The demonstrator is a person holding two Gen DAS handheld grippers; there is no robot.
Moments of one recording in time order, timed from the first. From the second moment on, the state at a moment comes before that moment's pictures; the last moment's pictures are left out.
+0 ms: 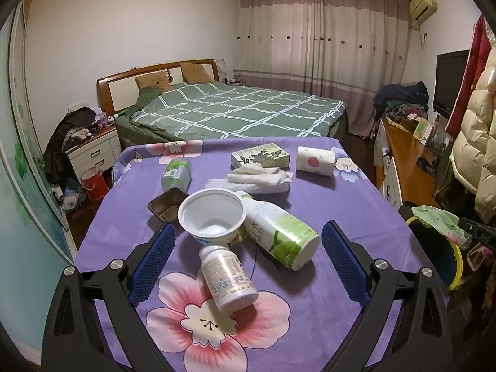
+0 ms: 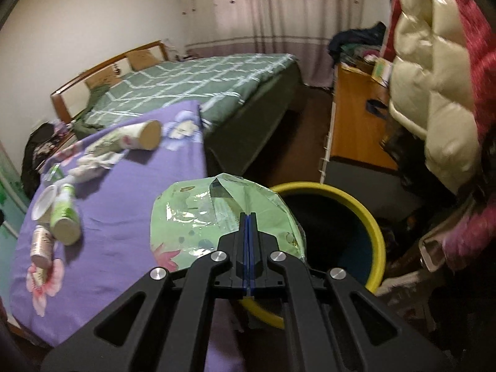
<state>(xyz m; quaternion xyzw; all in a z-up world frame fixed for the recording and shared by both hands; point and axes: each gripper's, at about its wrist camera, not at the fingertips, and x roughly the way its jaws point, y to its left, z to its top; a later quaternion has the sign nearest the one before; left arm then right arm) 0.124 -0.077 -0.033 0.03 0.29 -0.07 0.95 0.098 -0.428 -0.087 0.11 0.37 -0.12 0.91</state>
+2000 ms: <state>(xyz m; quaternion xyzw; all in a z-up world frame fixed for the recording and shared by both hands) 0.161 -0.067 -0.128 0.03 0.41 -0.03 0.91 0.110 -0.433 -0.123 0.15 0.39 -0.10 0.90</state>
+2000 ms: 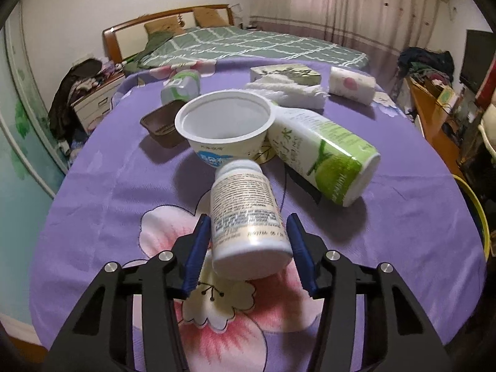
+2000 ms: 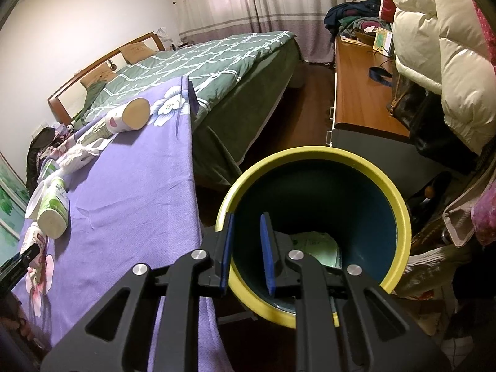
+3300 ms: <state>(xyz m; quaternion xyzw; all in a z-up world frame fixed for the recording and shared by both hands) 0.124 -0.275 -0.040 0.12 0.34 -0.29 0.89 0.068 -0.508 -0.123 0.19 0.36 -0.15 0.90</state>
